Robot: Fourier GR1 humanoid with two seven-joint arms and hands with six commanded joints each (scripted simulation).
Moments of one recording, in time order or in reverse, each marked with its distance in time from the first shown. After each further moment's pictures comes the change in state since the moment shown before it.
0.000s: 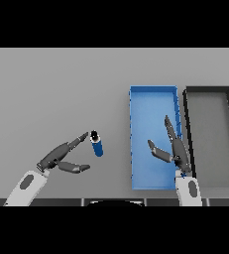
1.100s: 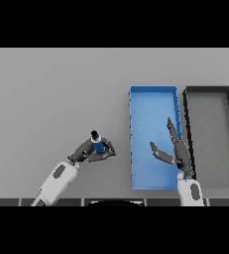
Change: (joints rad) left arm -0.158 -0.366 -0.030 0.339 -0.017 0.036 -0.109; right arm 0.038 -0.007 -0.009 -0.030 -0.013 0.007 -0.005
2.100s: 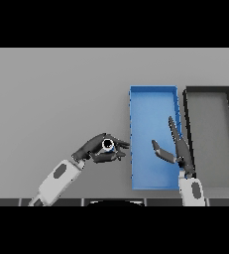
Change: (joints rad) left arm -0.065 0.024 -0.063 -0.302 0.023 0.020 0.073; right arm -0.021 -0.022 -0.009 0.024 0.019 -0.001 -0.010
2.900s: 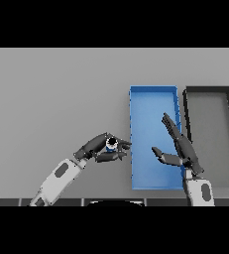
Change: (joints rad) left arm -0.015 -0.014 -0.001 0.025 -0.015 -0.011 0.021; right arm -0.016 -0.073 0.009 -0.219 -0.234 0.173 0.094
